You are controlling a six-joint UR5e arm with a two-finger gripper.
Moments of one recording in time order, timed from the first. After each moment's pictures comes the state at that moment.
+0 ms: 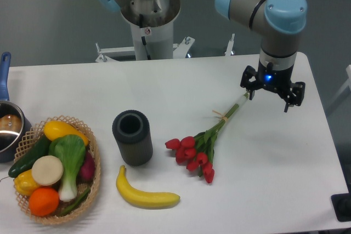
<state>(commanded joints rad) 2.77 -1.84 -1.61 -1.04 1.56 1.28</state>
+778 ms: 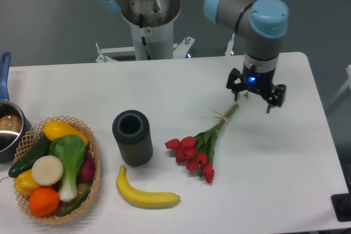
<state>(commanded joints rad) 2.74 -1.78 -1.92 -0.90 1.52 1.39</state>
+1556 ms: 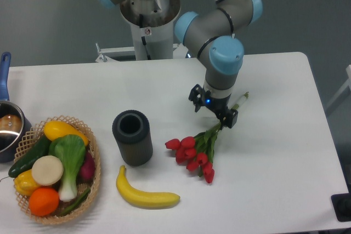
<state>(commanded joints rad) 2.59 -1.92 -1.89 -0.88 1.47 1.29</state>
